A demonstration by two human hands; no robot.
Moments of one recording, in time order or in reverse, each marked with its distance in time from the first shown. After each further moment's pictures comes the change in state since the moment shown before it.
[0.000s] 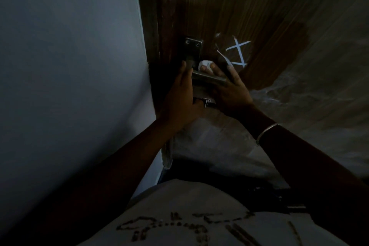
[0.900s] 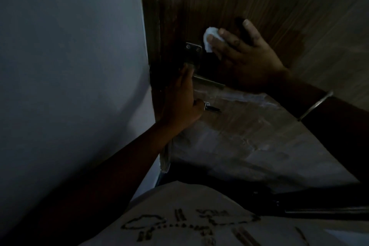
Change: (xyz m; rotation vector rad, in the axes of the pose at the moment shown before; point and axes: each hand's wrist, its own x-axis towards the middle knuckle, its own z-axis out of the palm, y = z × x) left_hand 0.002 0.003 0.002 0.055 0.115 0.049; right_hand 0.039 0.096 -0.059 -0.174 0.194 -0.211
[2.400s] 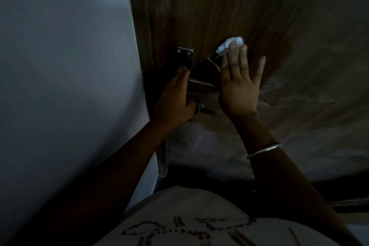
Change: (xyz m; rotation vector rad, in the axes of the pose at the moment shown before) left_hand 0.010 -0.007 -0.005 -0.029 -0.105 0.044; right_hand -0.007 -0.076 -0.028 0.273 -0.186 0.842
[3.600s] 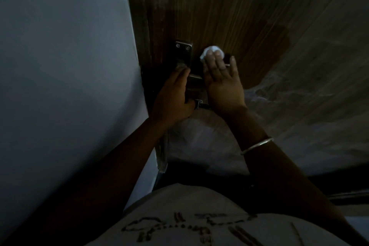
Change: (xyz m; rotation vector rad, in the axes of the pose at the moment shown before) left_hand -0.001 -0.001 0.000 0.042 -0.037 0.024; right_hand 0.001 -0.018 0.003 0.056 -0.230 -0.203
